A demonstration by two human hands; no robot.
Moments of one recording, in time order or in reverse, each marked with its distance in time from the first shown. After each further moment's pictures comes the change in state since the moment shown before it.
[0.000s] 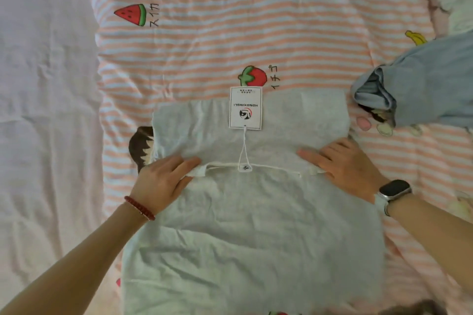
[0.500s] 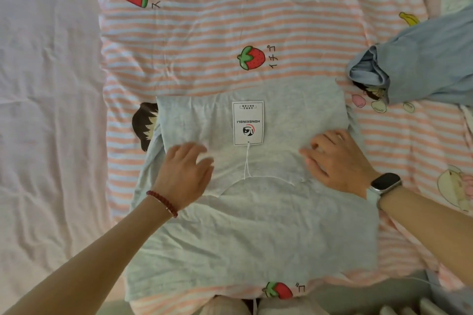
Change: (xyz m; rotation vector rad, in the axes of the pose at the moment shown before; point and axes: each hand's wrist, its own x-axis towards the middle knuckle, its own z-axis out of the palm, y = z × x) left_hand -0.016 0.062 0.004 0.124 -0.261 -0.211; right_hand -0.024 -0.048 -0.004 -0.032 -0.009 0.146
